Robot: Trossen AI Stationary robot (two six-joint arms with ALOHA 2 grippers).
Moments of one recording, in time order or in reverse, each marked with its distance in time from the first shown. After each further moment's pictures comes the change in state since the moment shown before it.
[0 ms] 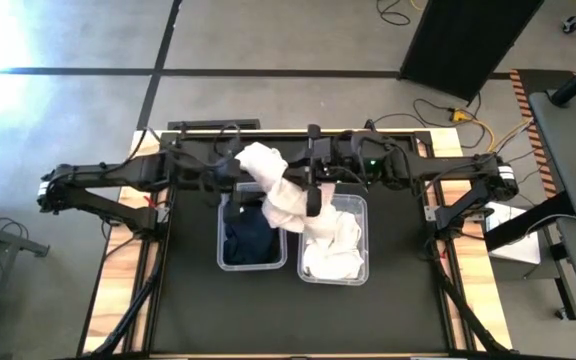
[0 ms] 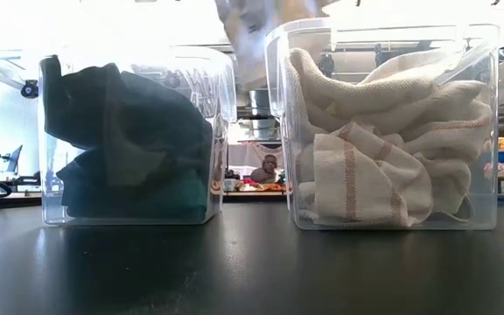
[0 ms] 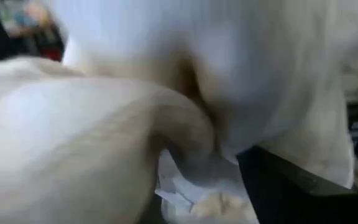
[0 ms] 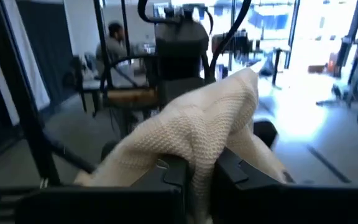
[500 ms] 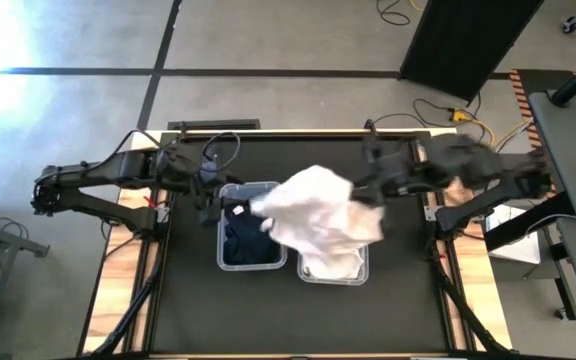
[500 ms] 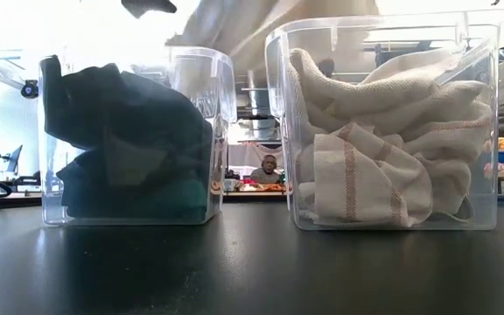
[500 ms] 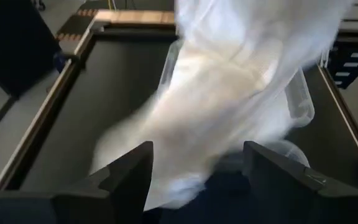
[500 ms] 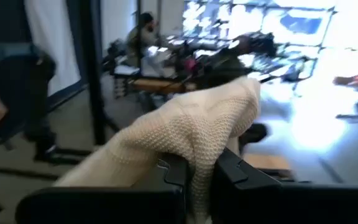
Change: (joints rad) left arm -0.001 -0.090 0.054 -0.500 -0.020 -0.110; right arm 0.132 -0.227 0.056 -0.474 0.002 -0.073
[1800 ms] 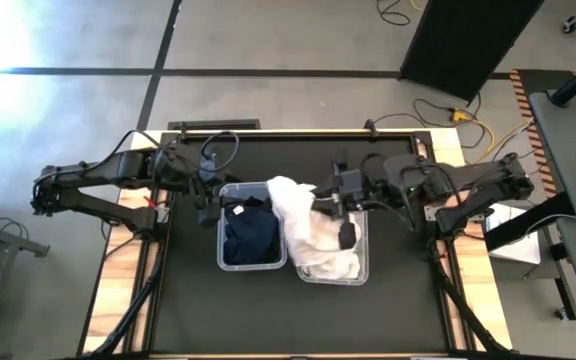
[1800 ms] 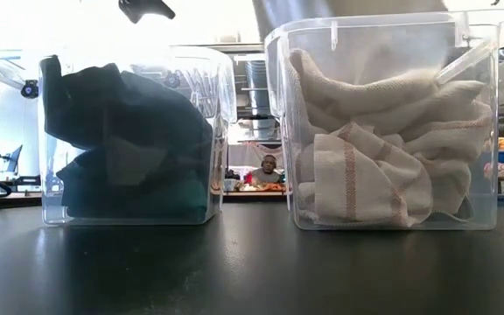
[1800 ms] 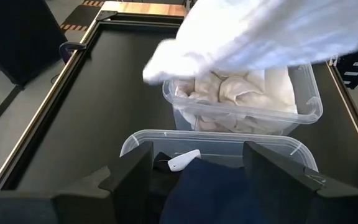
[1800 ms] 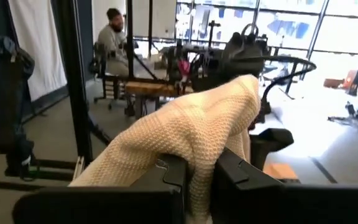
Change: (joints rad) left arm 0.000 -0.005 -0.005 -0.022 -0.026 -0.031; right arm 0.085 0.070 -0.027 0.088 0.150 -0.006
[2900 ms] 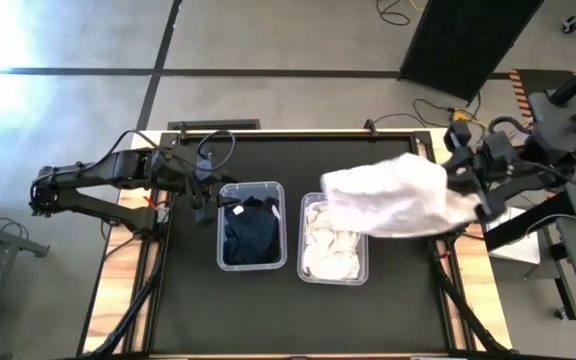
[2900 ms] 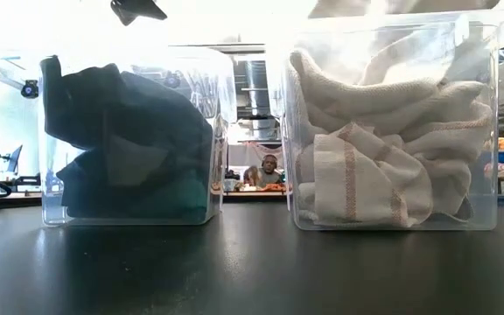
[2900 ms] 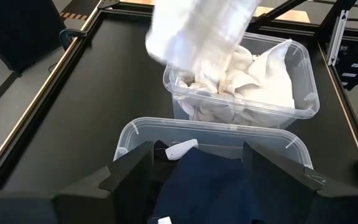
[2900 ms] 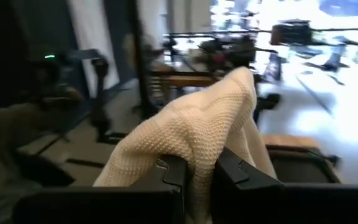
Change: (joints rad) left arm 0.000 -0.026 -0.006 -0.043 0.000 -0.048; right arm 0.160 -0.471 0.003 -0.481 0.172 0.137
